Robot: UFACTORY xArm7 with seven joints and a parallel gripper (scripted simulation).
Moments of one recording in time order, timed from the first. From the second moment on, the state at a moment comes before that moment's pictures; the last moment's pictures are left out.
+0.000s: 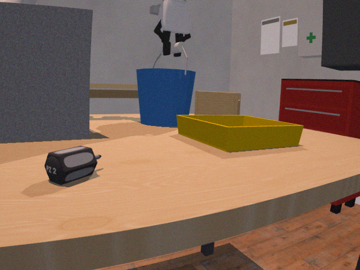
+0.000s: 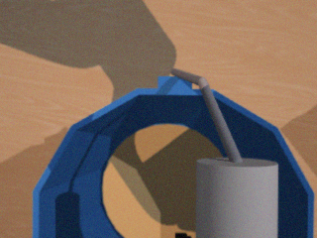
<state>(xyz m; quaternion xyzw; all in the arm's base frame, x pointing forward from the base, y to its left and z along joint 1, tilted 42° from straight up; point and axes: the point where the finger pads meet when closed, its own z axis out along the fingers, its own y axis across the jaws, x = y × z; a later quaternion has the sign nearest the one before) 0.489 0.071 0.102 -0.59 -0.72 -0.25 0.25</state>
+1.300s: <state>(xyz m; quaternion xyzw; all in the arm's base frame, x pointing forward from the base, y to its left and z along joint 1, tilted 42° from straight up) 0.489 0.071 0.102 -0.59 -0.72 -0.25 0.25</state>
